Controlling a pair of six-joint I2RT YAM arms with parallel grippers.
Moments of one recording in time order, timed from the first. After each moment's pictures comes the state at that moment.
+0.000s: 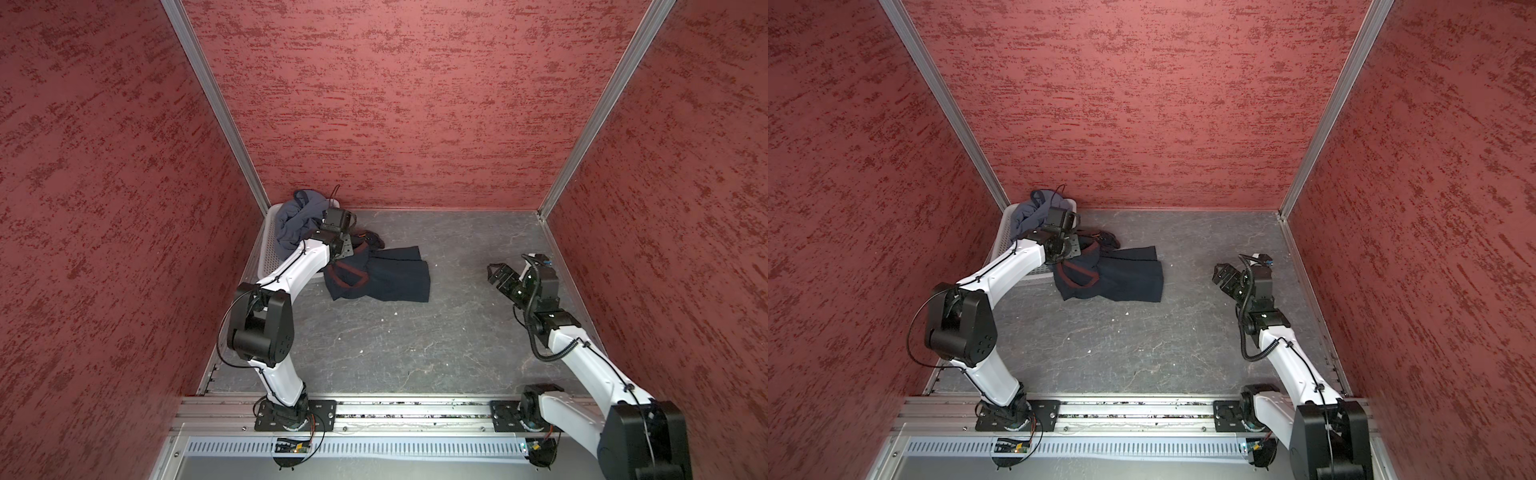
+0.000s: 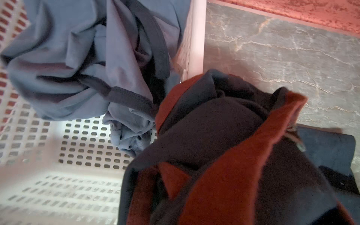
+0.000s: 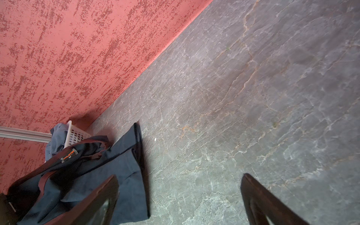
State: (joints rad) left arm -0.24 1.72 1.39 -0.63 -0.30 -0.42; right arm 0.06 1.04 0.55 -0.01 -0.11 0.75
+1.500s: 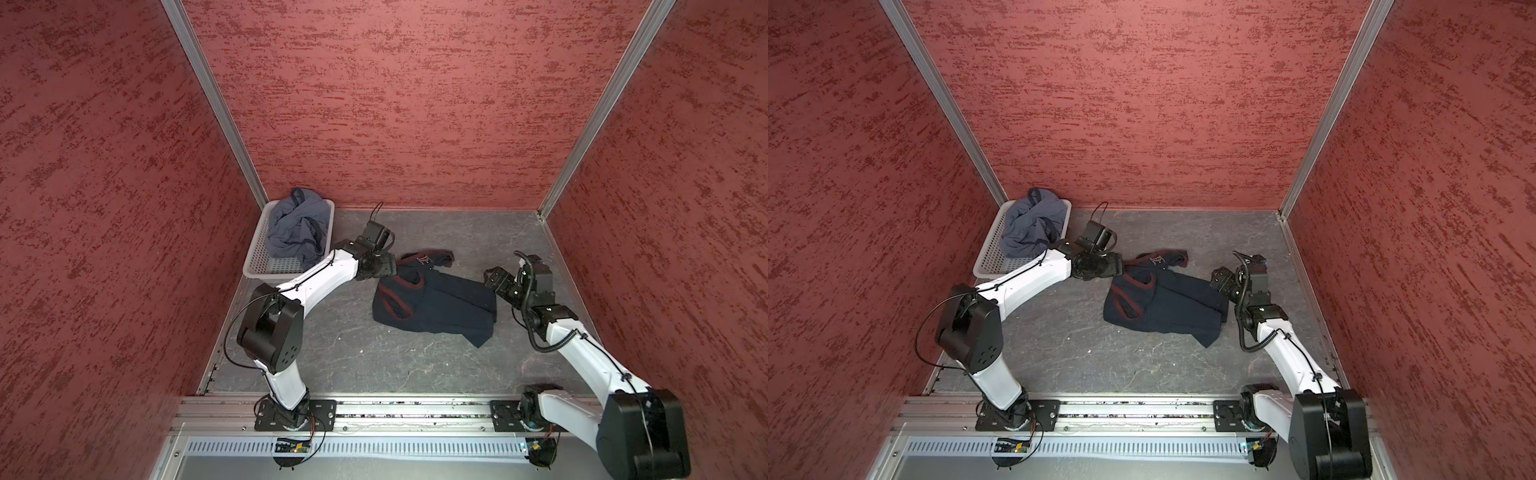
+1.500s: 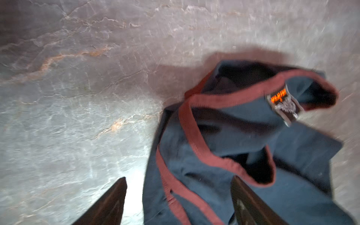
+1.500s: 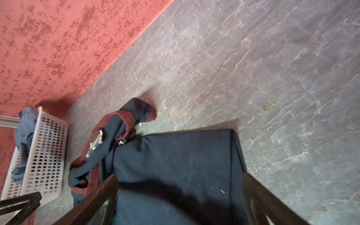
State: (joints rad) left arm -0.55 1.73 1.38 -0.70 -0.05 -0.56; right arm 0.08 1.11 0.60 -0.13 -0.11 0.68
